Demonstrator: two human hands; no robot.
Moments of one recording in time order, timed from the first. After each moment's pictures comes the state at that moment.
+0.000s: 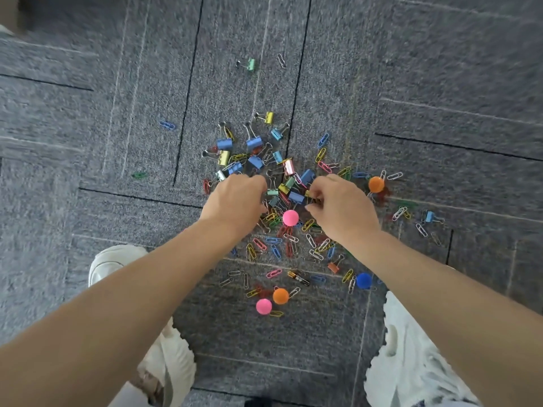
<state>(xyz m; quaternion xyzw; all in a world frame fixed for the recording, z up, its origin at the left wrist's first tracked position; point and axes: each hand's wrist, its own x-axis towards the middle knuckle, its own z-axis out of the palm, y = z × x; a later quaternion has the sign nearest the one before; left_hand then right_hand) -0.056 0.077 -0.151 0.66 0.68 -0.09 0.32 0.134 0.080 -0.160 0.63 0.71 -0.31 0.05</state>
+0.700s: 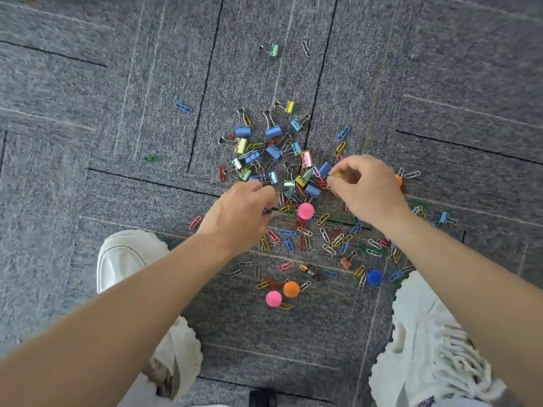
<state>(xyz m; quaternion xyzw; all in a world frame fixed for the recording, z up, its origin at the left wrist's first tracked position) -0.086 0.037 -0.156 0.72 0.61 0.04 0.34 0.135 0.100 -0.148 0.67 0.63 -0.40 -0.05</state>
